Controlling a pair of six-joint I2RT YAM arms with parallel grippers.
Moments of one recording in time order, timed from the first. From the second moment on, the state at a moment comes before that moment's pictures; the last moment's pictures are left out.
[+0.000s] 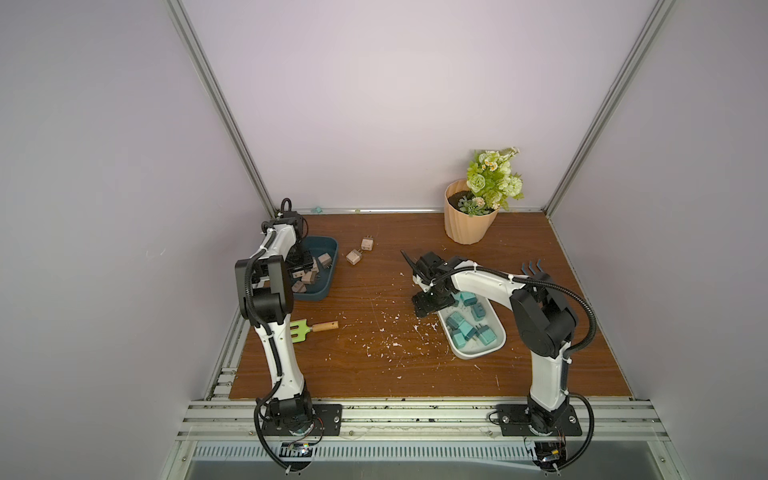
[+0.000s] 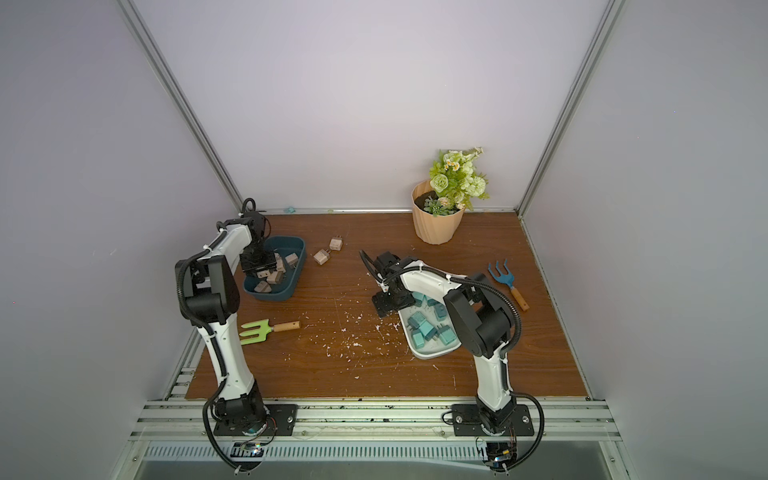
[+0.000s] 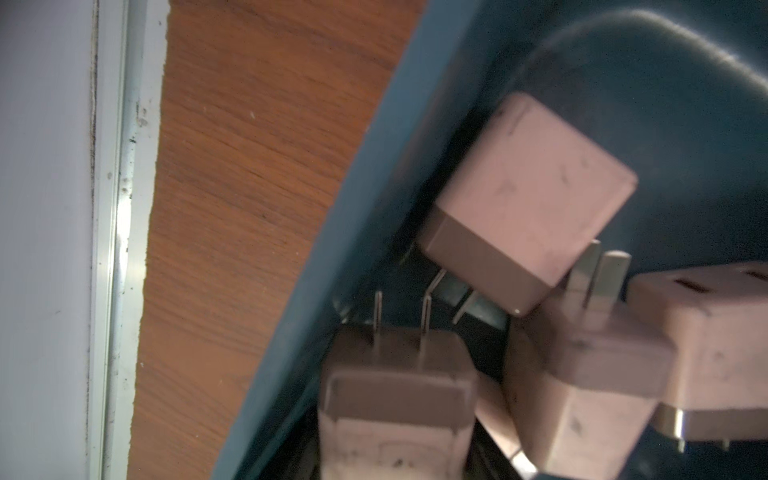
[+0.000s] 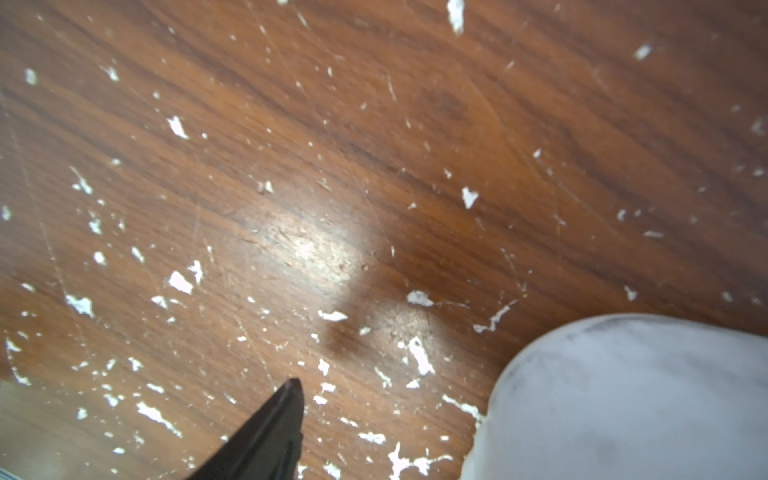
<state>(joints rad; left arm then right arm) 0.16 2.16 1.76 -1.05 -0.16 -0.29 0.71 1.98 1.40 -0.81 -0.14 0.25</state>
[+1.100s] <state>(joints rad) -0.14 2.33 2.12 -1.03 0.07 -0.22 0.71 1.99 1.42 -0.82 -0.13 0.25</state>
